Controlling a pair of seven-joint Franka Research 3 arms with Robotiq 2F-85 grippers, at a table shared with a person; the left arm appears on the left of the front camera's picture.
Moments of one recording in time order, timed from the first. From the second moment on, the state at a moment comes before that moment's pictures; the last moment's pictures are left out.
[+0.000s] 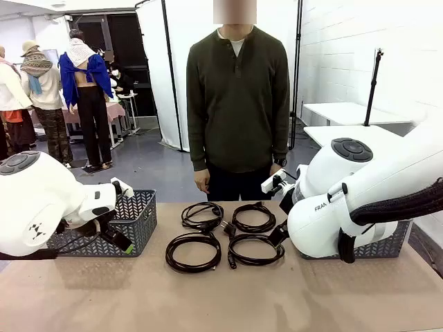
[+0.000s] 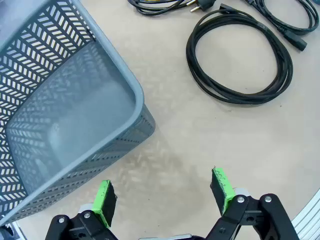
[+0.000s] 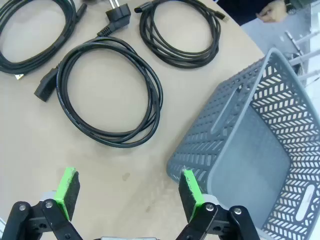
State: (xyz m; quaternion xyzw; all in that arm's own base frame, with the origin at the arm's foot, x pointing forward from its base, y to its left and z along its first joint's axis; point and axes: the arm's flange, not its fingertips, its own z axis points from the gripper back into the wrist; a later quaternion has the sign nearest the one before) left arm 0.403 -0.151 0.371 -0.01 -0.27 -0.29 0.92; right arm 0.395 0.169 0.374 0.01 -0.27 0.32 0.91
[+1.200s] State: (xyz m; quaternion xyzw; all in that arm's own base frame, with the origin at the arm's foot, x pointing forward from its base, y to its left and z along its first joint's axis) left arm 0.402 -0.151 0.371 -0.01 -0.27 -0.30 0.92; right arm 0.395 0.169 0.374 0.01 -0.27 0.32 0.91
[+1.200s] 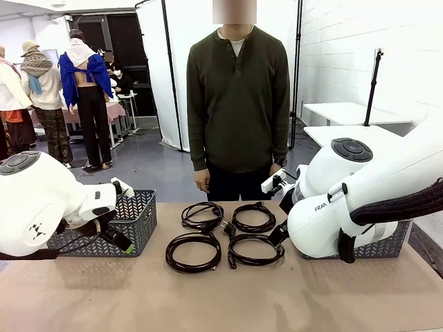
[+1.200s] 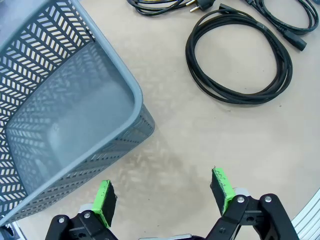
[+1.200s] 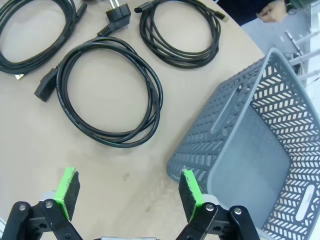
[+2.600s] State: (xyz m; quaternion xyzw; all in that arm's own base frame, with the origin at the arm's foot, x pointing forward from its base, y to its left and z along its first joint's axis) left arm 0.384 -0.138 0.466 -0.04 -0.35 -0.35 0.86; right arm 0.389 0.090 0.485 0.13 -0.28 0.43 0.85
